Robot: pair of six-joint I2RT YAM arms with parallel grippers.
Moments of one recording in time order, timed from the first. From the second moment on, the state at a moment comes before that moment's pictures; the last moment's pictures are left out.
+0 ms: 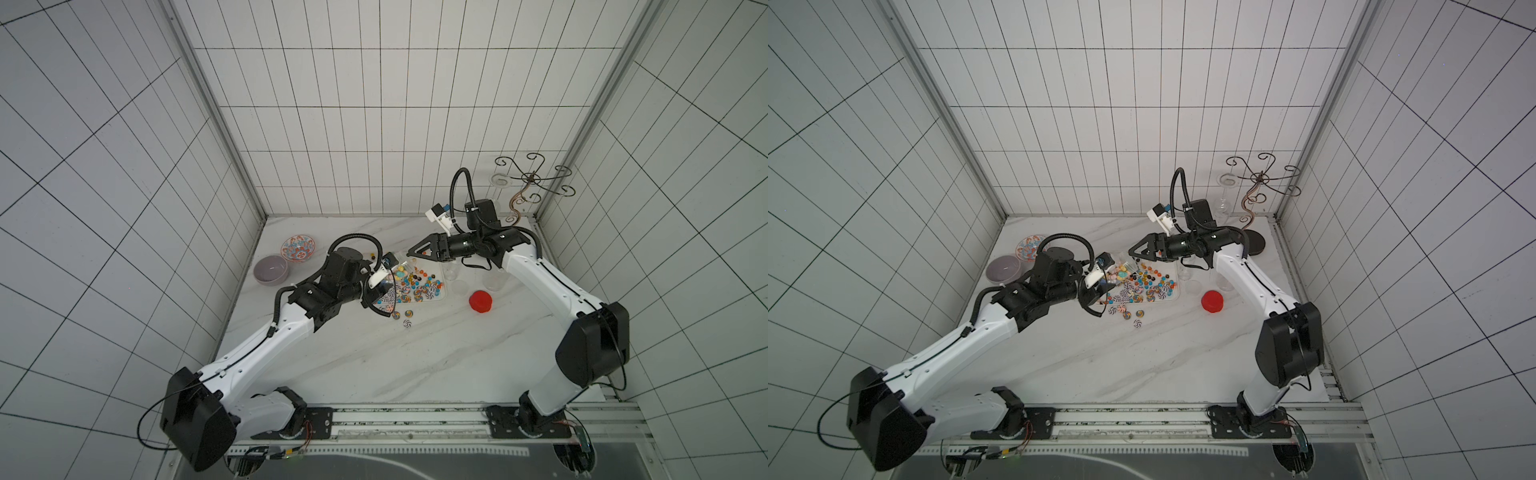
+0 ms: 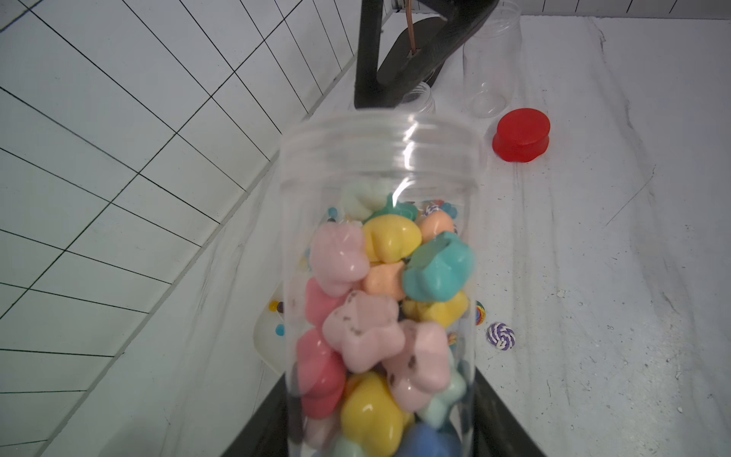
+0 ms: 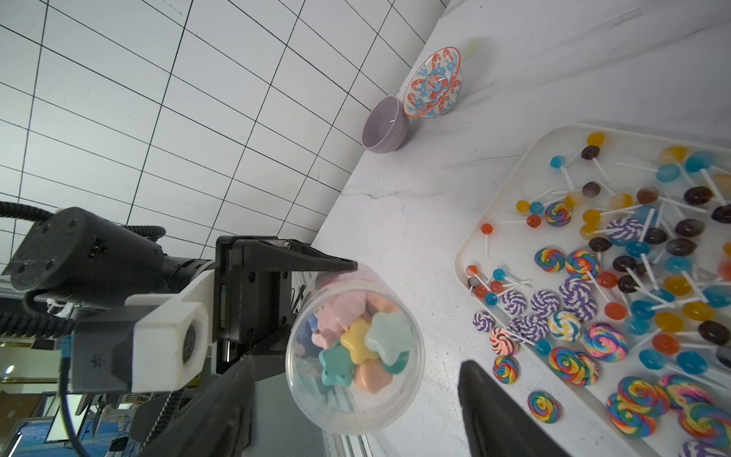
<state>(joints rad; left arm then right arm) -0.59 1.21 1.00 -0.37 0.17 0.44 0.40 1.65 1.48 -0.52 -0.98 0.33</state>
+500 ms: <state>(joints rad) -0.59 1.21 1.00 -0.37 0.20 0.44 0.43 1.68 1.48 -0.54 -1.01 0.32</state>
